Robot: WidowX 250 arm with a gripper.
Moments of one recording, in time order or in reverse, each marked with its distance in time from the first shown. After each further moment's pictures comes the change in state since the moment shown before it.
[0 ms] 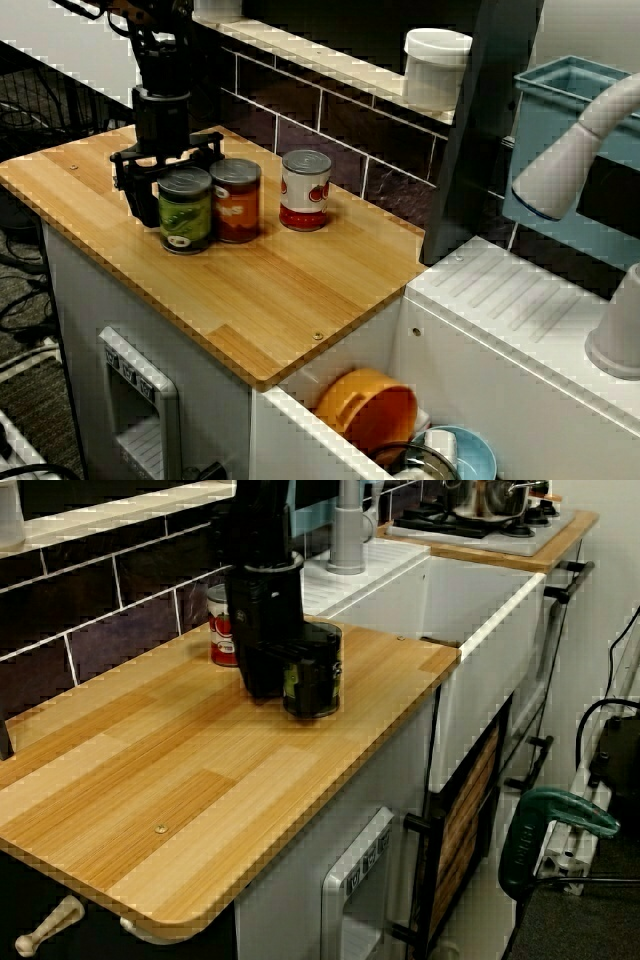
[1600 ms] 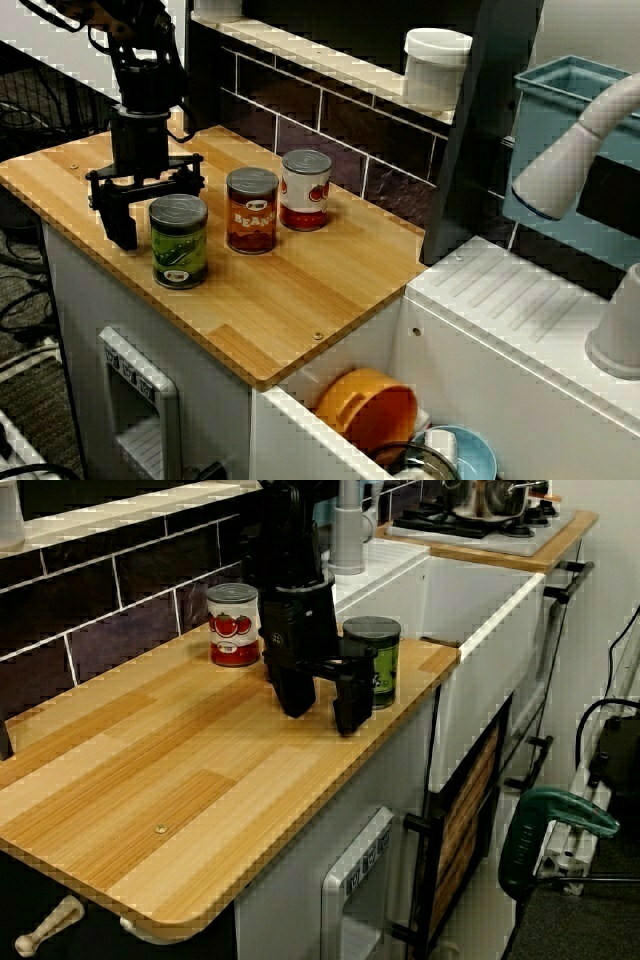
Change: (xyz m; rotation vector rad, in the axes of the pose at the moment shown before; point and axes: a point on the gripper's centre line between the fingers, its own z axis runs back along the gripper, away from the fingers) arm -0.005 0.028 -0.011 0.077 0.056 0.049
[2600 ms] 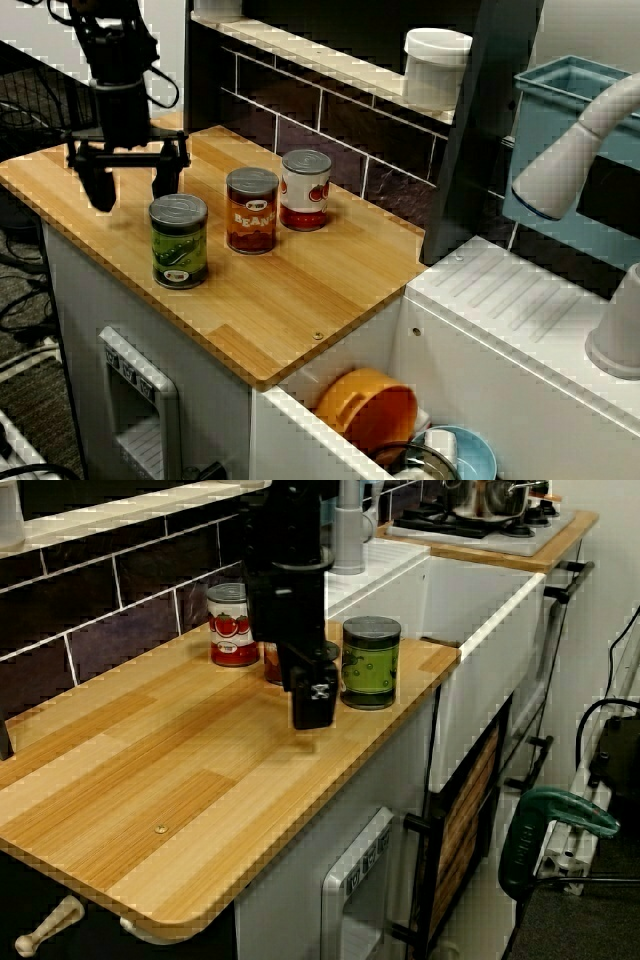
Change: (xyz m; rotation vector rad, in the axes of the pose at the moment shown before) arm 0.021 -0.001 0.026 -0.113 -0.106 -0.760
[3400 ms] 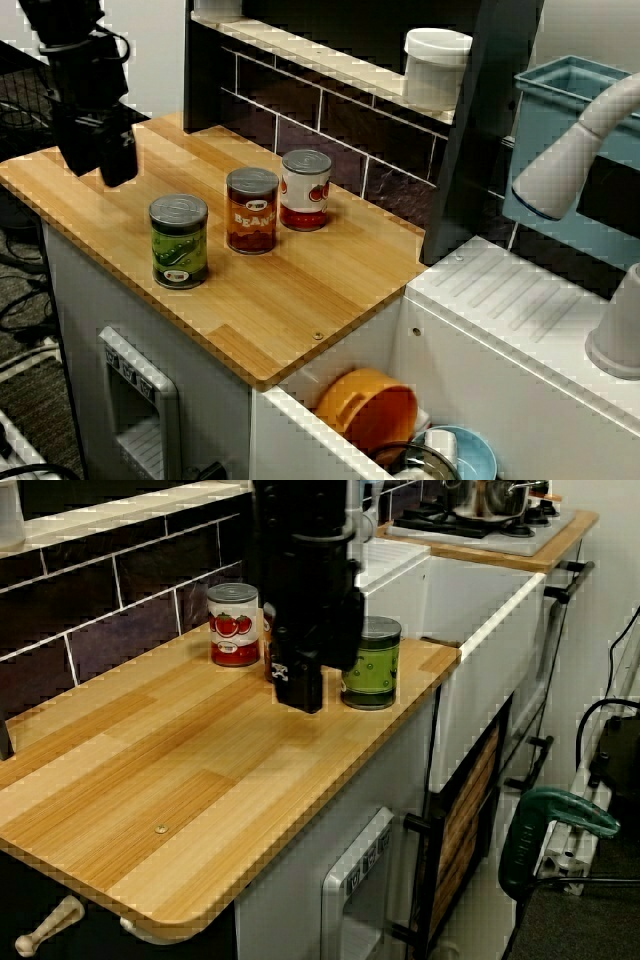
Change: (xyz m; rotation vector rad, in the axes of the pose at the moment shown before) arm -0.012 0.024 0.031 -0.098 -0.032 -0.669
